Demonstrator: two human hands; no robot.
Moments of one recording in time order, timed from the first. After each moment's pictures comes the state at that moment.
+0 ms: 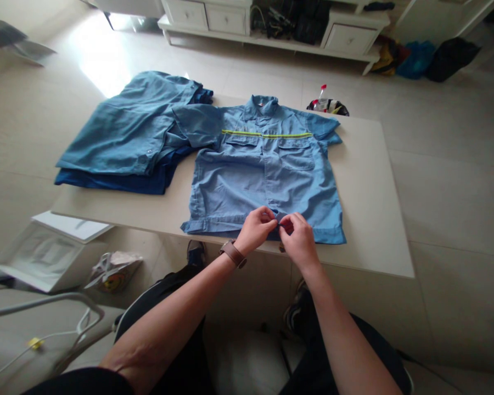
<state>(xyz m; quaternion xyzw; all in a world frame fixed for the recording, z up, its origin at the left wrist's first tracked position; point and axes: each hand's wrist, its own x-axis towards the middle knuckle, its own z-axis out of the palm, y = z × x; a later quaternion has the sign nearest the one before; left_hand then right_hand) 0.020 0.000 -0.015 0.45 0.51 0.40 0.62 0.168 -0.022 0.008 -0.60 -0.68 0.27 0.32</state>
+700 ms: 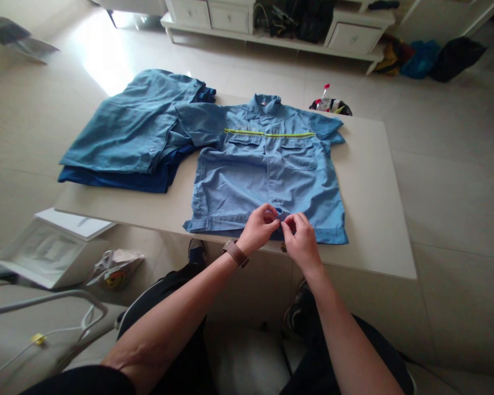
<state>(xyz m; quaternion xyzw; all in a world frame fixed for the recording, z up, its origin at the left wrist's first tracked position) 0.020 0.000 -0.007 0.46 0.49 0.42 0.61 0.166 -0.025 0.009 -0.60 -0.67 0.27 0.33</state>
